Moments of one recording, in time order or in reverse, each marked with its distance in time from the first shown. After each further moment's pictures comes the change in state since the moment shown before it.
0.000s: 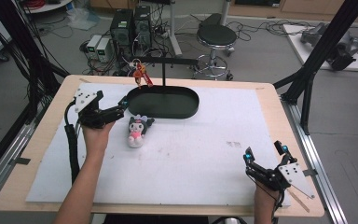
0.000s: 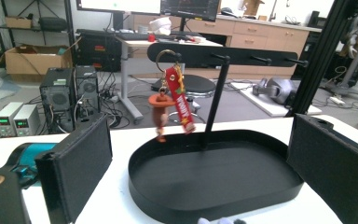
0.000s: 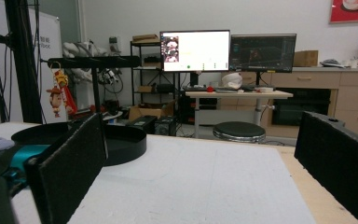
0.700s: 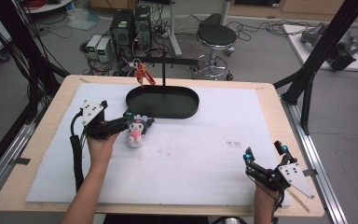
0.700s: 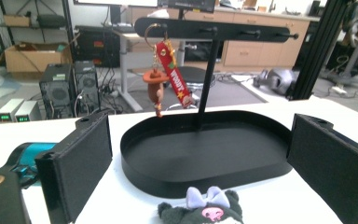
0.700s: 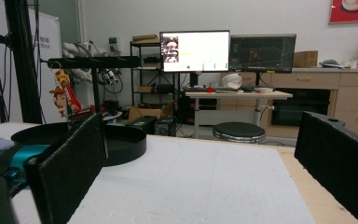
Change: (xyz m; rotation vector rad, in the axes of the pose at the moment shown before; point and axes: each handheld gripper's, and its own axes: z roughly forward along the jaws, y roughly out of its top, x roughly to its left) left arm -0.014 -0.025 -0.010 0.002 0.004 0.025; right arm 0.000 0.000 0.000 -0.001 -0.001 -0.005
